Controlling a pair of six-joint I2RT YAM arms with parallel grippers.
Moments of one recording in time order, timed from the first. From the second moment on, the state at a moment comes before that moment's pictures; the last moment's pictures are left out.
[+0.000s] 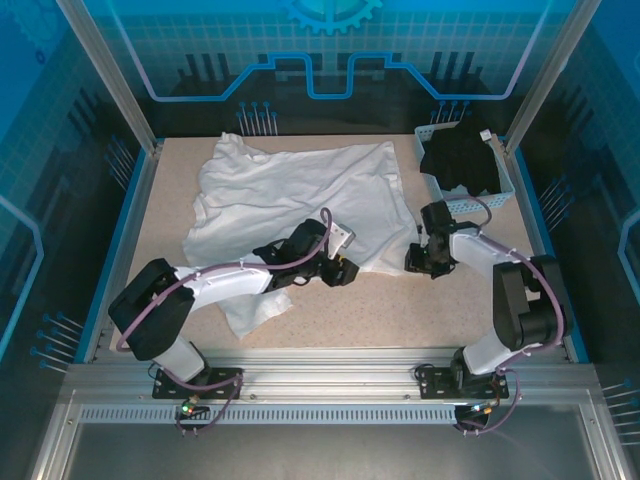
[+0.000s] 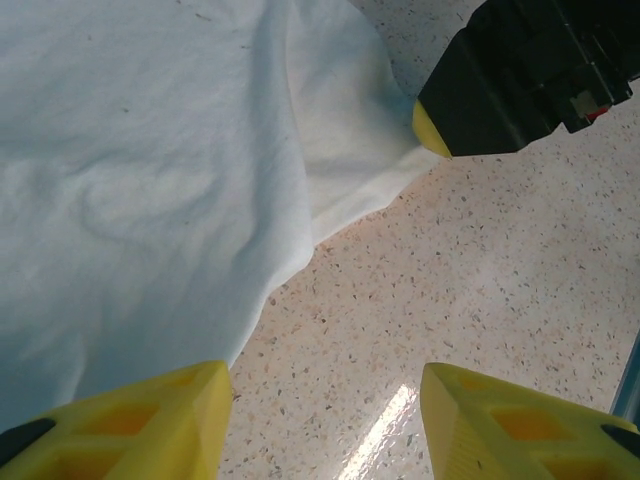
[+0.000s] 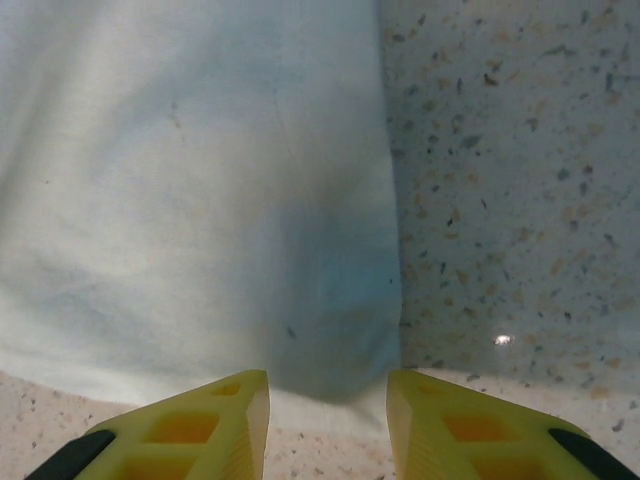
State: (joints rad) left arm -0.78 1.59 0.90 -0.01 0.22 -0.27; right arm 0.18 1.57 0.87 -0.63 -0.08 0.33
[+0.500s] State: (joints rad) left arm -0.78 1.59 0.89 -0.02 0.21 -0.27; right arm 0.21 1.62 0.92 -0.68 0.01 0.33
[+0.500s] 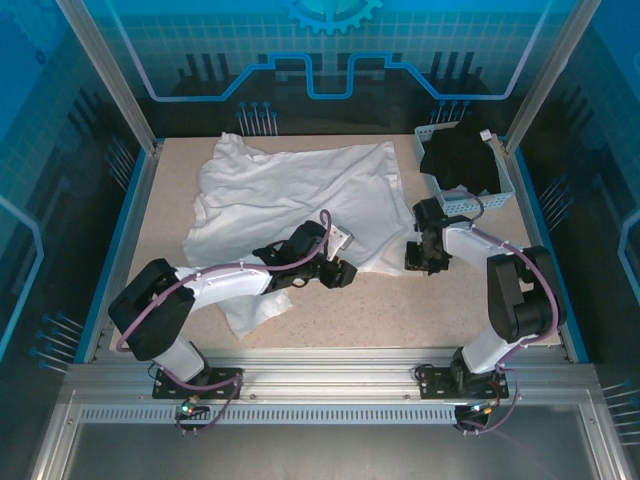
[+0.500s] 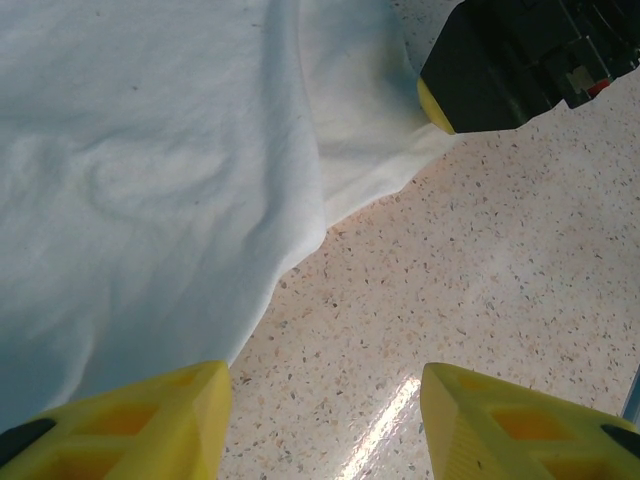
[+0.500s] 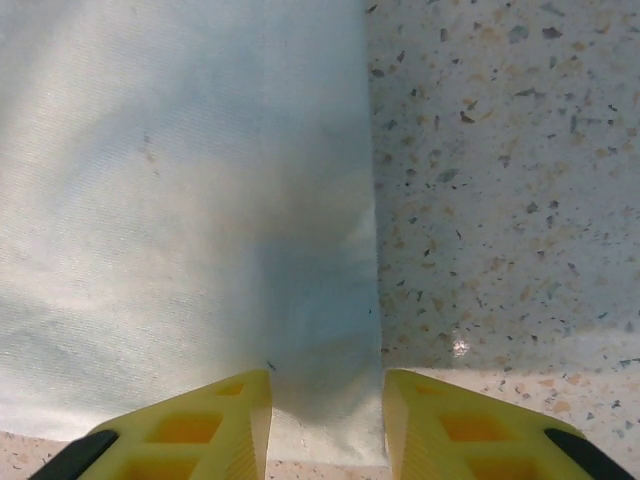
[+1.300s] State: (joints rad) left arm -0.78 1.58 0.88 -0.03 0.20 -0.27; right arm 0.22 1.66 0.94 -0.70 0.03 0.35
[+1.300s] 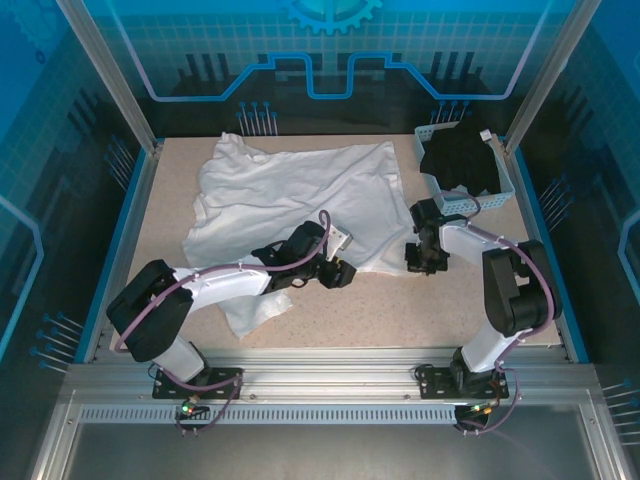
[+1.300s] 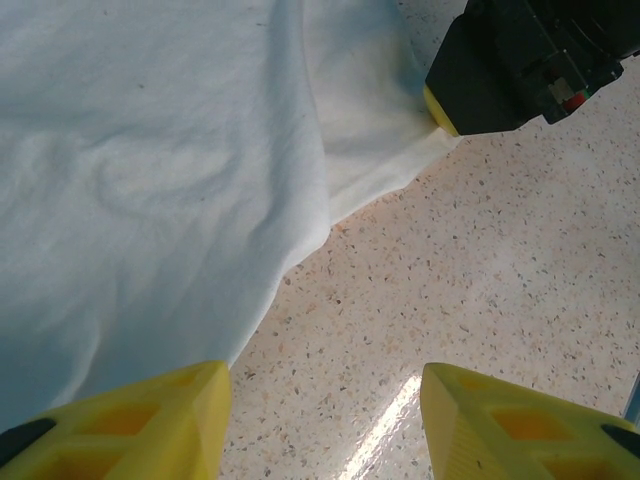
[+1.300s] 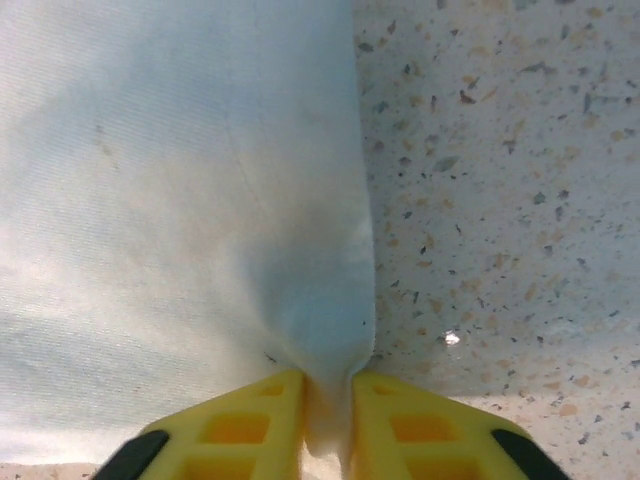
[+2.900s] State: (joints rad) left arm -0.52 0.82 0.39 -0.91 -0.07 -1.08; right arm 0.17 1.52 0.99 -0.60 -0.16 0.25
